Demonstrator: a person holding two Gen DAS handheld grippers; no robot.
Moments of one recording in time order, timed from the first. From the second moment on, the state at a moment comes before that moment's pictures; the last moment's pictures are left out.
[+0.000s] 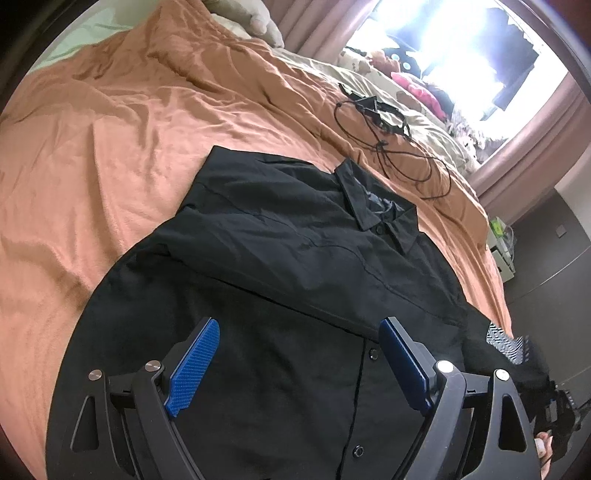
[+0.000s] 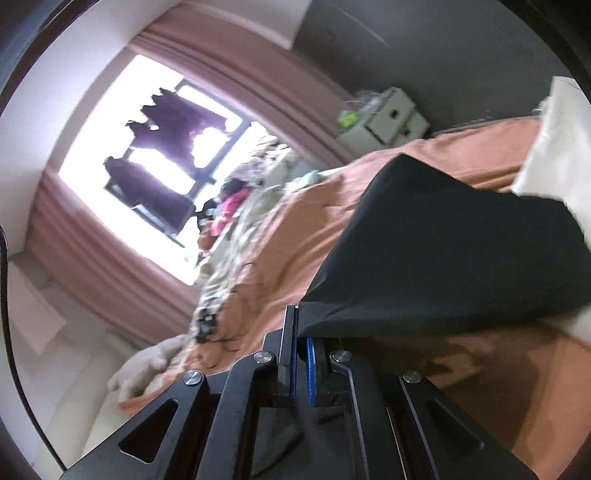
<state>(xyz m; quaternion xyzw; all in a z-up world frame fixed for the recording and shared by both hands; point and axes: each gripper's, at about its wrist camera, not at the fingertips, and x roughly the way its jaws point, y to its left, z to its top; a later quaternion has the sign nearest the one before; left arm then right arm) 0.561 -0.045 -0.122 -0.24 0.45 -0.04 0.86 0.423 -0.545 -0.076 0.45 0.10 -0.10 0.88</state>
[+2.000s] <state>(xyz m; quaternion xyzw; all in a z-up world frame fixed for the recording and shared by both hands) 0.552 0.024 -0.117 -0.28 0.43 -0.03 0.86 0.506 -0.389 -0.134 0.43 0.26 -0.11 0.86</state>
